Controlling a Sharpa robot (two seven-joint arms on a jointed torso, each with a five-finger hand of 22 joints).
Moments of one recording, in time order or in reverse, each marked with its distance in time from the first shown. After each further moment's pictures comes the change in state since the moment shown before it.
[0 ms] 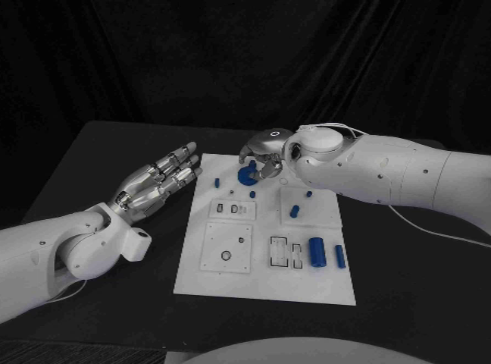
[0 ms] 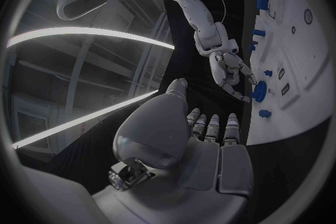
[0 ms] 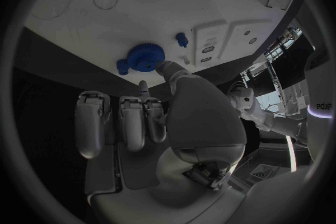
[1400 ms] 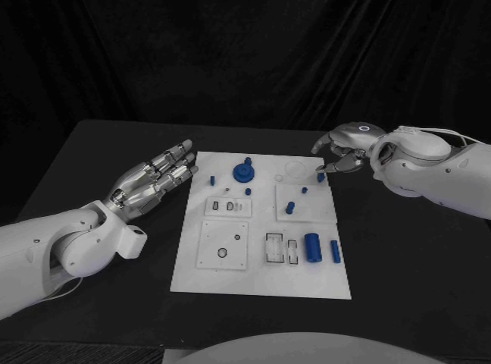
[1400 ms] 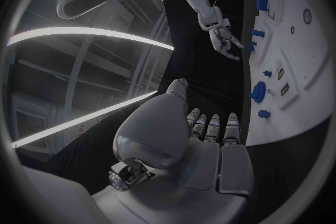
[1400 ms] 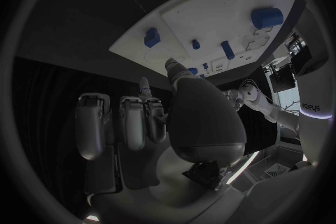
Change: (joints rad) left arm 0.000 -0.005 0.000 -0.009 0.000 0.012 -0.011; left_hand 0.000 0.000 0.006 -0.006 0.000 0.000 0.000 0.000 0.000 0.000 0.000 0.000 0.000 0.000 0.007 0.000 0.001 0.000 0.004 0.004 0.000 0.000; right arm -0.008 -0.468 -0.001 0.252 0.001 -0.137 -0.036; right_hand -0.026 0.000 -0.126 0.095 -0.371 0.089 0.000 -0.012 -0.054 0.000 -0.008 0.000 0.000 0.001 -0.007 0.000 0.000 0.000 -0.004 -0.004 0.038 0.000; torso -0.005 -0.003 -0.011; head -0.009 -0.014
